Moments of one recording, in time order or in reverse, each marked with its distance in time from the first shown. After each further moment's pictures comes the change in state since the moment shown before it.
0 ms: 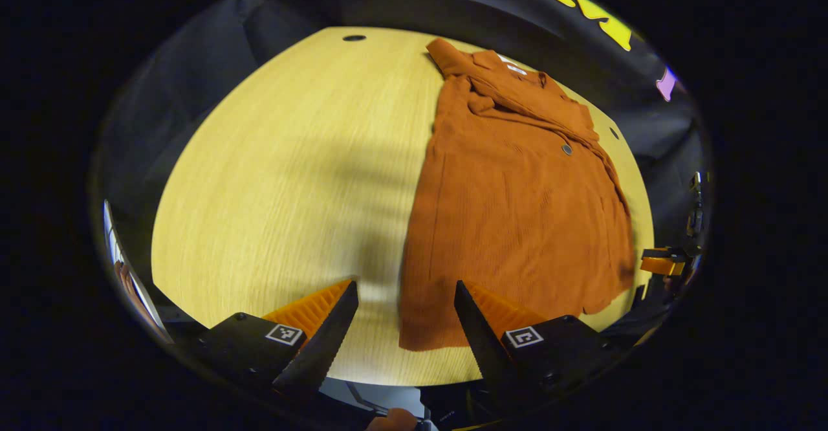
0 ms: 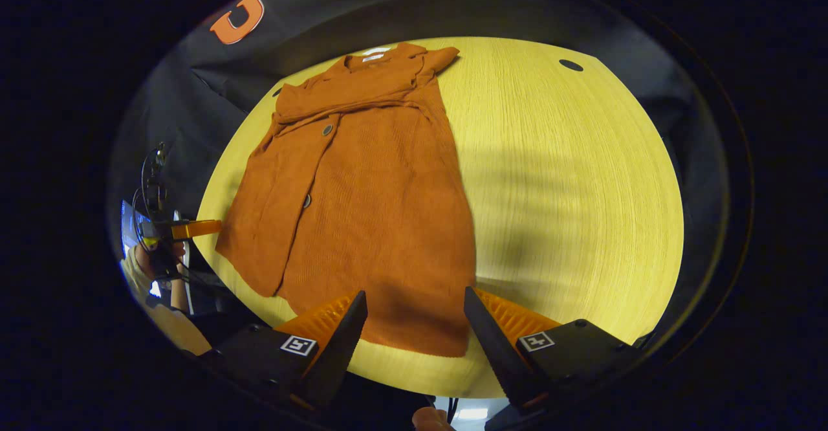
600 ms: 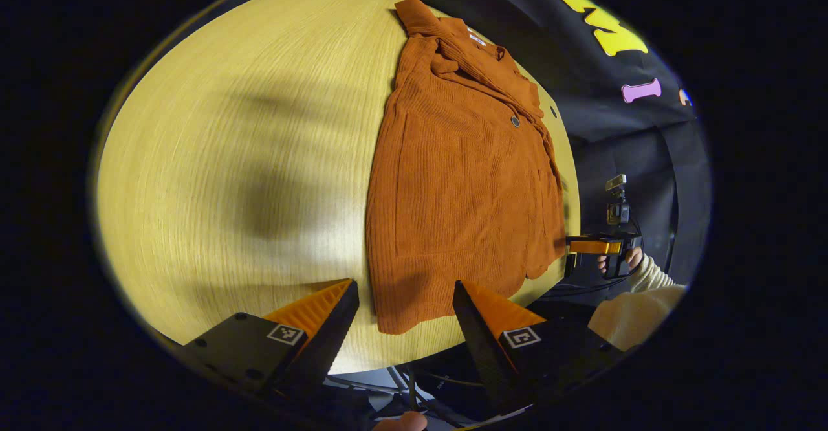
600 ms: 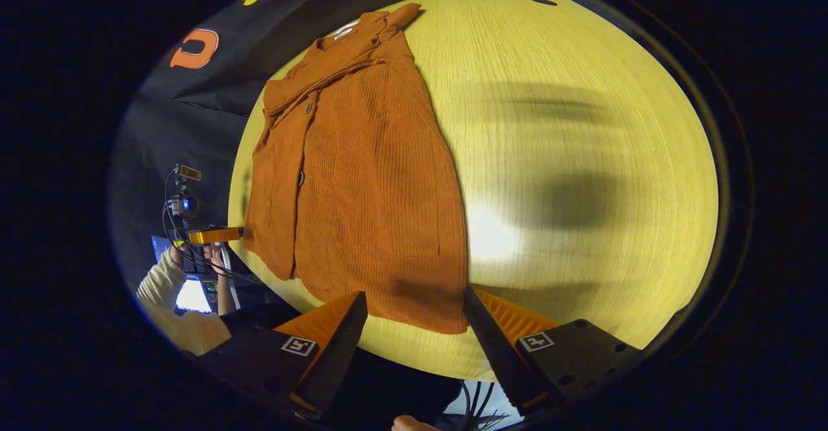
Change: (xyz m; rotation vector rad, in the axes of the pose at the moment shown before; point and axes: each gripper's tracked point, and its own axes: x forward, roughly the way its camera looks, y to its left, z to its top) left arm -0.012 -0.014 -0.015 -0.017 0.210 -0.372; right arm 0.015 -0.005 -0.029 0.180 0.191 0.153
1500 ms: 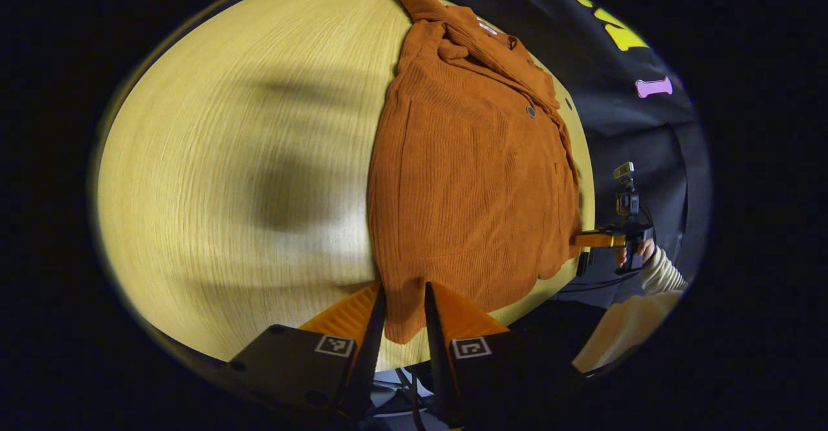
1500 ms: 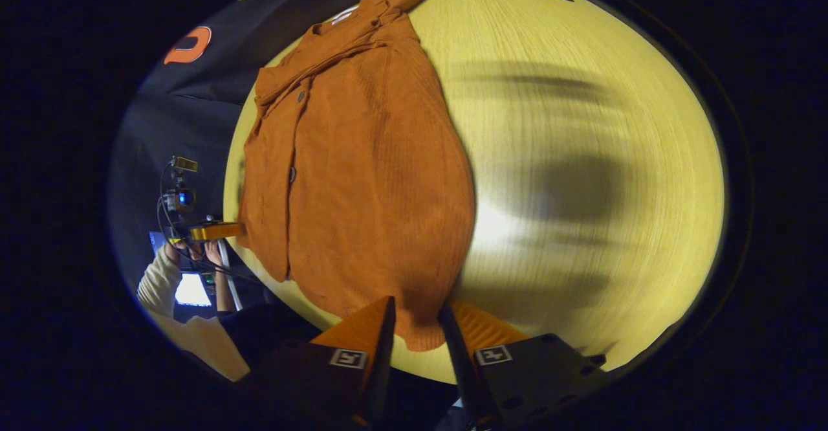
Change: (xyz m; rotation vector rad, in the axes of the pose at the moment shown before) left arm 0.001 0.012 0.000 -0.015 0.054 0.083; right arm 0.018 -0.006 0.011 -0.002 0.065 -0.032
